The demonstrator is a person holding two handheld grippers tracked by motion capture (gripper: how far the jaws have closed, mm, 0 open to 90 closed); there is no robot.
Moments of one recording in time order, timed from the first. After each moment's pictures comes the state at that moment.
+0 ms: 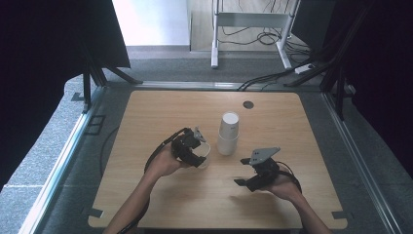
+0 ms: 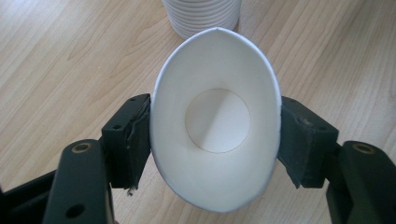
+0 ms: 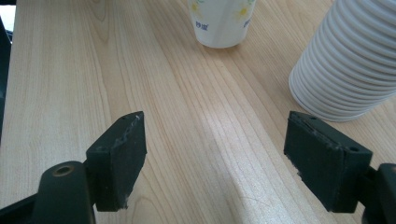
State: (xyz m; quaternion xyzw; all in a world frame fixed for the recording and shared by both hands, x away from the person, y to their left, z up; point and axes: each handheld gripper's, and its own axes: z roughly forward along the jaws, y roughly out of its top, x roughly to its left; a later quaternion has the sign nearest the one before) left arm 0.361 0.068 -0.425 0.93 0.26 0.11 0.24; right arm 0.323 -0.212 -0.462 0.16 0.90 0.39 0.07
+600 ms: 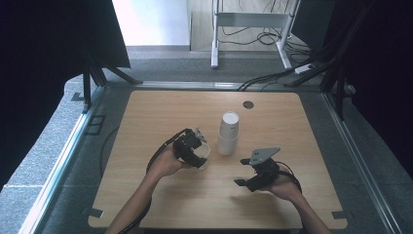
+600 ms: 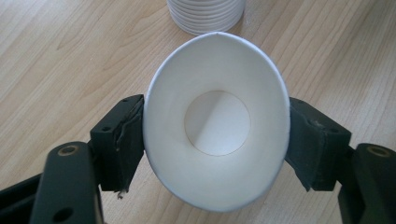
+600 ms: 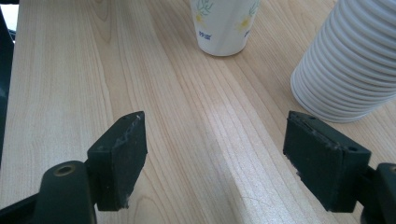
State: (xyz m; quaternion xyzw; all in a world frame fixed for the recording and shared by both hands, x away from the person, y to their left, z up) left arm 0.367 0.065 -0.433 0.93 0.27 0.10 0.23; right arm 0.322 -0.212 -0.462 0.15 0.90 0.39 0.07
